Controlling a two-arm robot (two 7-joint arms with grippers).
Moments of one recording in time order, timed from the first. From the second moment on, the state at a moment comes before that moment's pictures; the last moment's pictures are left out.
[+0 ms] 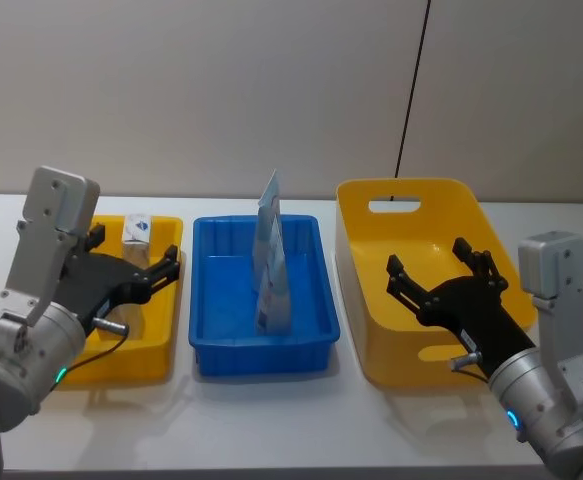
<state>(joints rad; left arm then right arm) -0.21 0.34 0.35 -1.79 -0.31 0.40 0.03 -0.01 0.34 -0.23 -1.77 0.29 0.03 0.07</state>
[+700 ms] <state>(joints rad) -0.21 0.32 0.37 -1.78 -0.28 0.46 0.04 -0.01 0.34 -0.23 -1.77 0.29 0.03 0.07</state>
